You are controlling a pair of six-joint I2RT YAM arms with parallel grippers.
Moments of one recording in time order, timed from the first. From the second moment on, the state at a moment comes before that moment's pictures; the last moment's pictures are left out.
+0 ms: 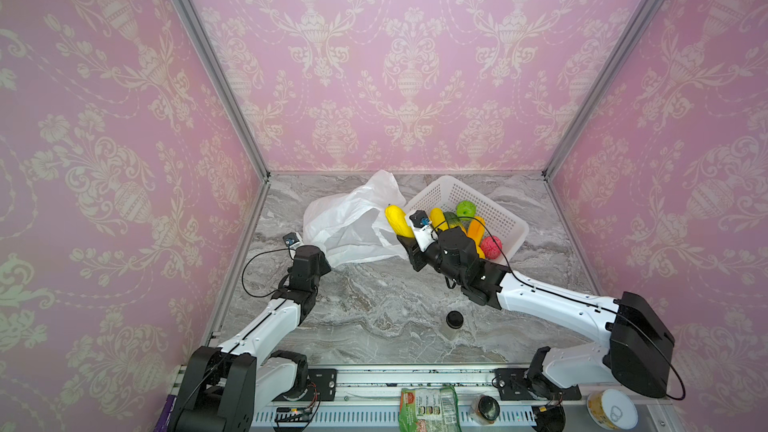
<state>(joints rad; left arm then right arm) -0.17 1.11 0.38 0.13 -0.32 -0.57 0.82 1.37 0.87 0.25 0.19 0.06</state>
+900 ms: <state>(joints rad) -0.17 1.16 0.39 0.15 -0.30 -0.53 0.33 1.88 1.25 -0.14 0.03 0.48</state>
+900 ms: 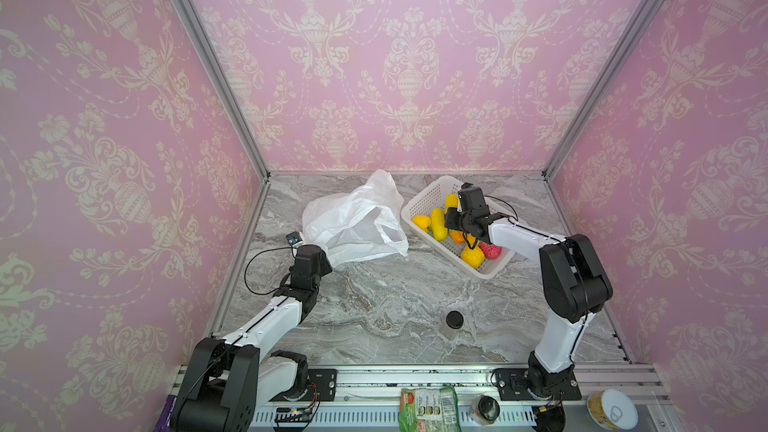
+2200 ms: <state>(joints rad) -0.17 1.38 0.79 0.02 -0.06 -0.48 0.31 1.31 0.89 -0.09 0.12 0.47</state>
